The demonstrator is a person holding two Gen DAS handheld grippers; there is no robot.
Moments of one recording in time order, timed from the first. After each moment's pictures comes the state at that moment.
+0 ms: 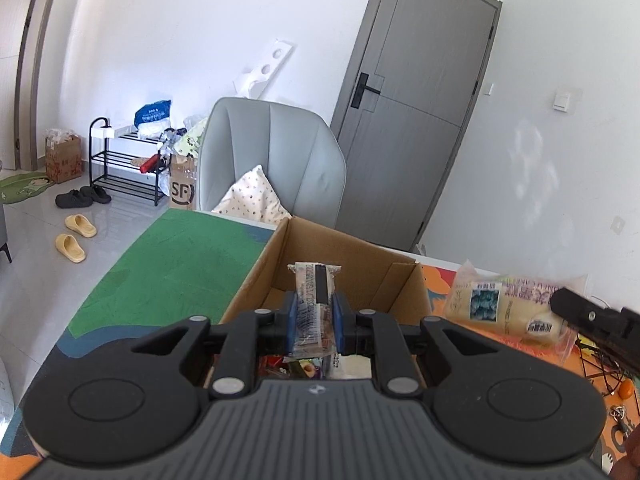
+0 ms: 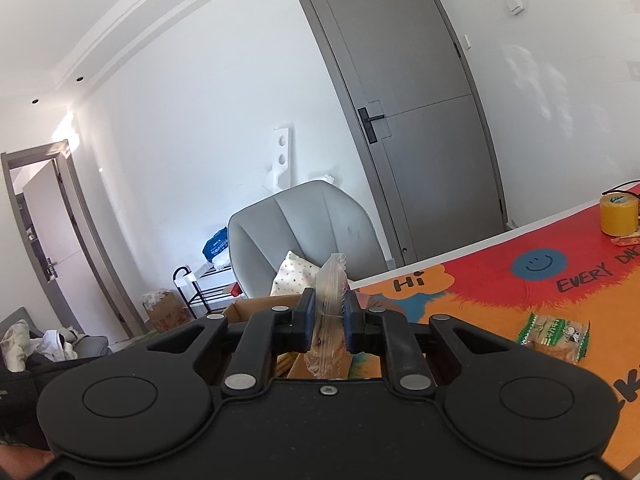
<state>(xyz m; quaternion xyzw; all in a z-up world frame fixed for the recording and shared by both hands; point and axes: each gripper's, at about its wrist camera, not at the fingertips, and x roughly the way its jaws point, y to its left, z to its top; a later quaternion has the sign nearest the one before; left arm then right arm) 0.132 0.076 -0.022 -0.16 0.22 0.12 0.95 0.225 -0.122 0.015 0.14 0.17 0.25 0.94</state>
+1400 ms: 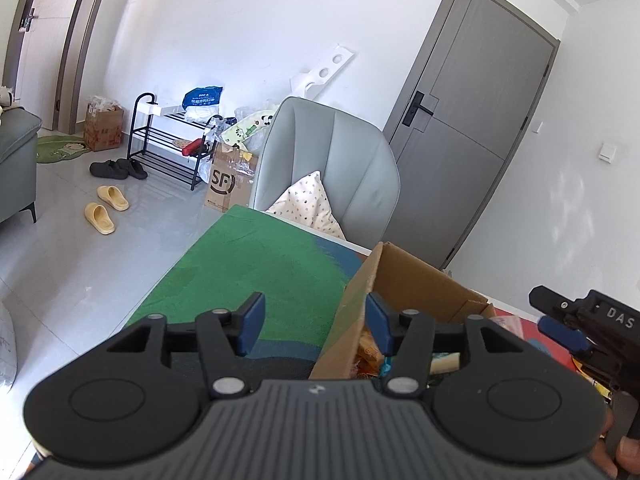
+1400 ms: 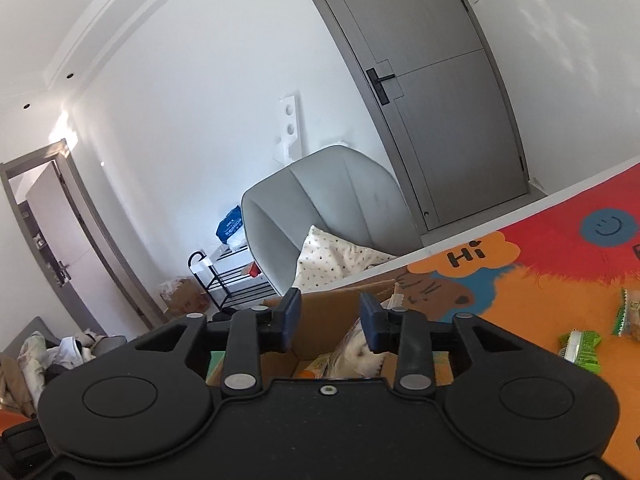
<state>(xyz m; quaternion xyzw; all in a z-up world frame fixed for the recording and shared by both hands) 0.113 0.143 -0.024 -0.22 0.21 0.18 0.94 0.268 -0.063 0.008 0.18 0.23 0.26 0.92</state>
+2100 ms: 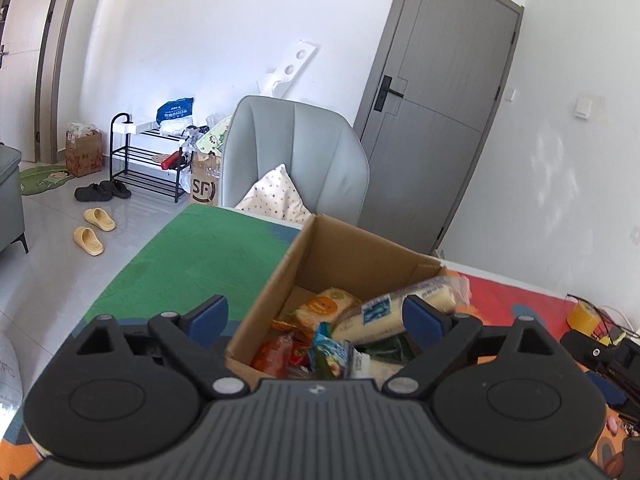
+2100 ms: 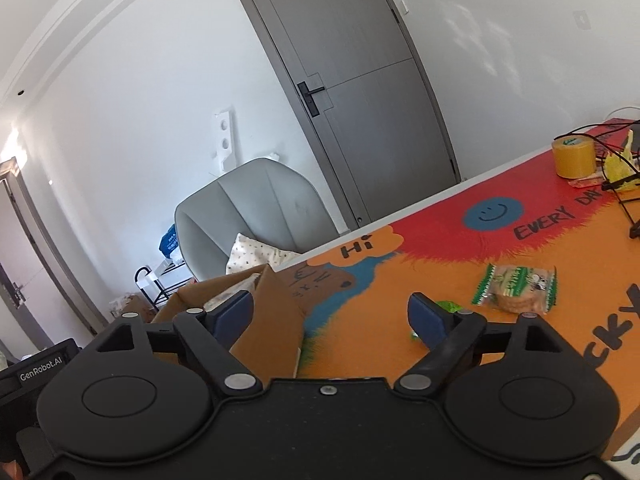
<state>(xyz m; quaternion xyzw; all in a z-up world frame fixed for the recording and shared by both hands) 0.127 0.073 -0.026 -0.16 0.22 0.15 0.95 0.230 -0.148 -0.013 0.18 0.24 0.16 0.94</state>
